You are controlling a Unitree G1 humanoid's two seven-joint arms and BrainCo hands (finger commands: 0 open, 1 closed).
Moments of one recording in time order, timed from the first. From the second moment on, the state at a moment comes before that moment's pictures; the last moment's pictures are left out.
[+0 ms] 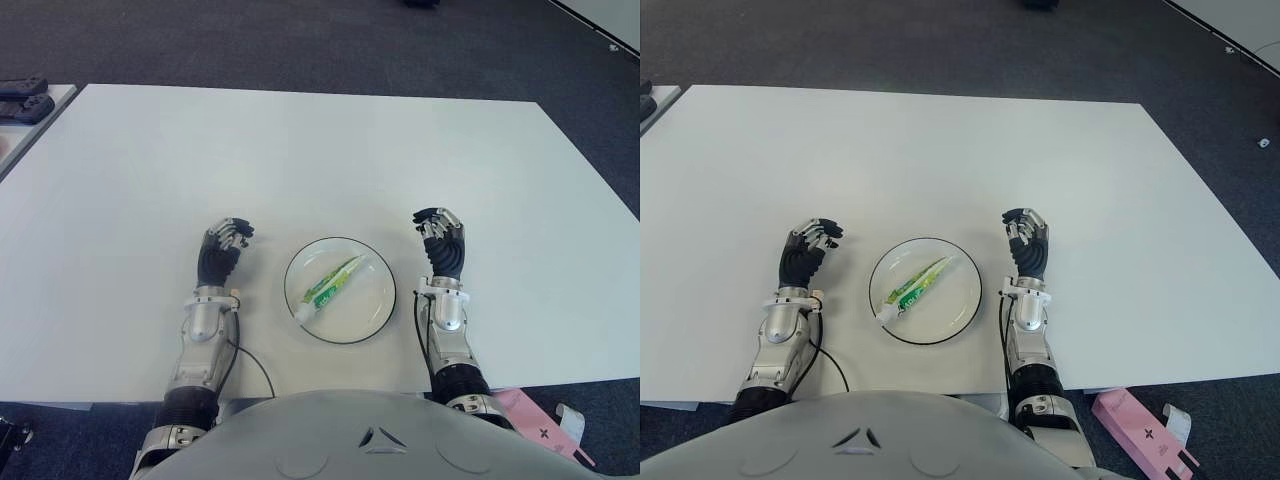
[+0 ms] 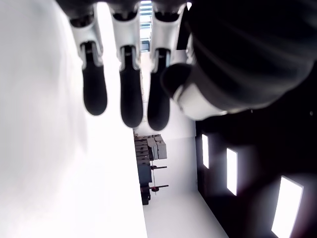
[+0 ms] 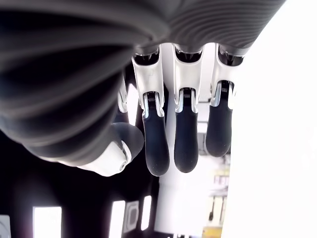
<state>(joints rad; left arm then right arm) 0.17 0.04 0.06 0.33 0.07 -0.45 0.09 0.00 -0.06 -0.08 0.54 -0.12 -0.66 -0.24</state>
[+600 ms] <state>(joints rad) 0.17 0.04 0.06 0.34 0.06 -0.46 0.09 0.05 -0.09 -0.04 0.46 -0.13 -0.54 -0.19</state>
